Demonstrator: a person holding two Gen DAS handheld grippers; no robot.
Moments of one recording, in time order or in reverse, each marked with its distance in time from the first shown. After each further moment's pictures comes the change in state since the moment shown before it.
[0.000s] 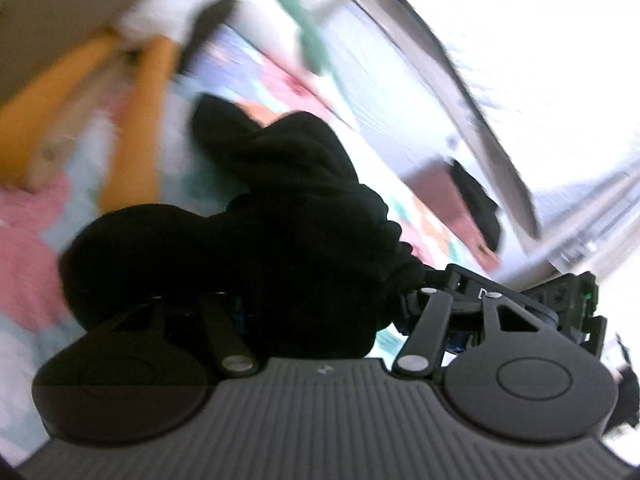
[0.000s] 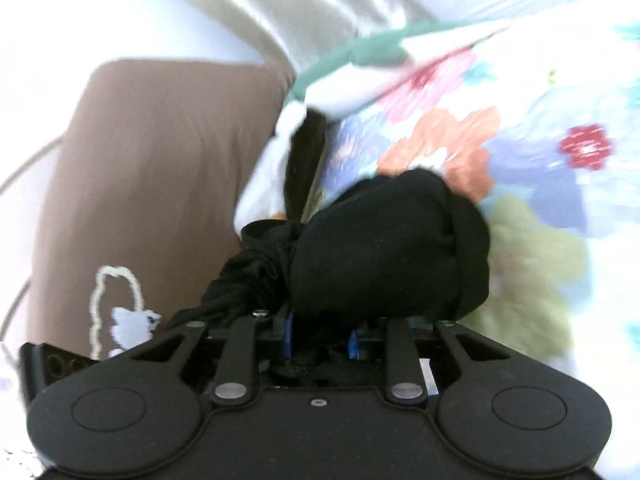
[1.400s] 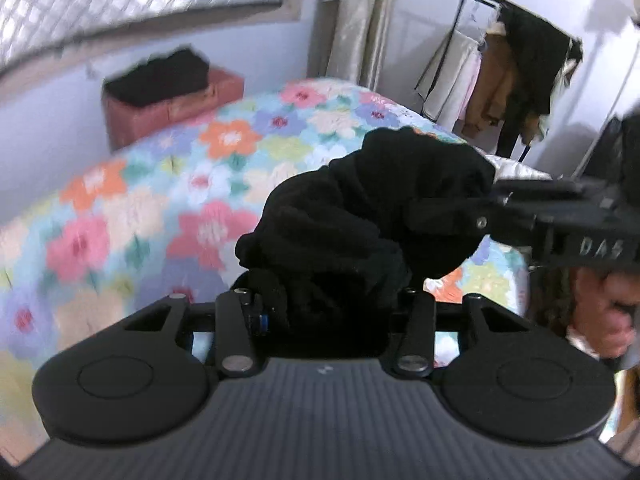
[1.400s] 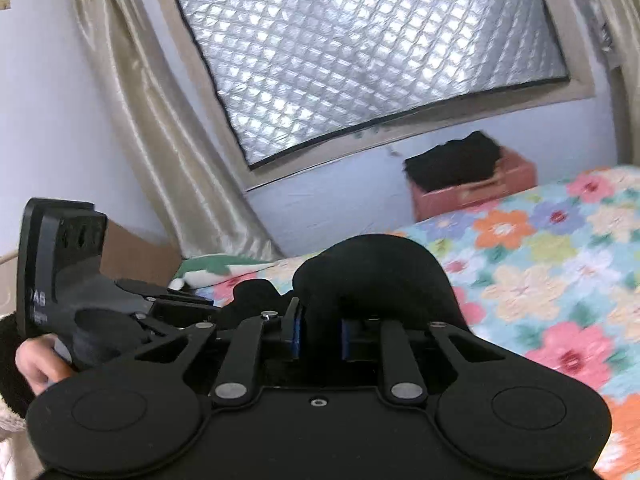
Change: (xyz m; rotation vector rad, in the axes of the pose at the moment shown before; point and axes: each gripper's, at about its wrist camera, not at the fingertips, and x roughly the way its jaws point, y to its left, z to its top) left arm 0.041 -0.533 -0.221 1.036 0.402 -0.118; right arm -0.572 0.033 -0.044 -0.193 -0.421 -0.500
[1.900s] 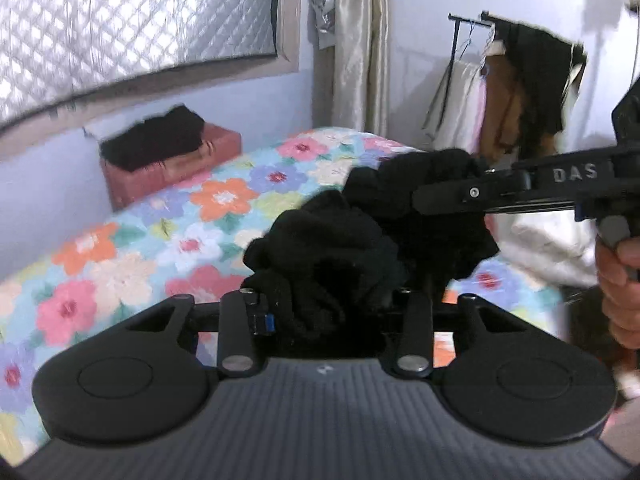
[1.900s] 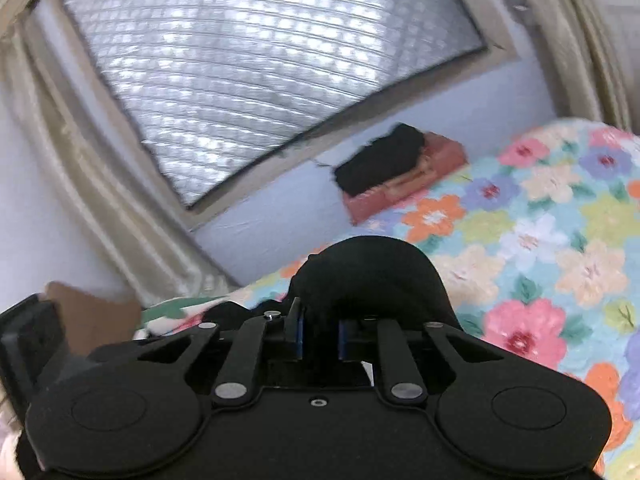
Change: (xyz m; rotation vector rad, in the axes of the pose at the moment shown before) left arm 0.087 -0.054 -0.022 0.075 -0.175 0.088; right arm 0.008 -0.114 -0.022 0.264 -0.054 -0.098
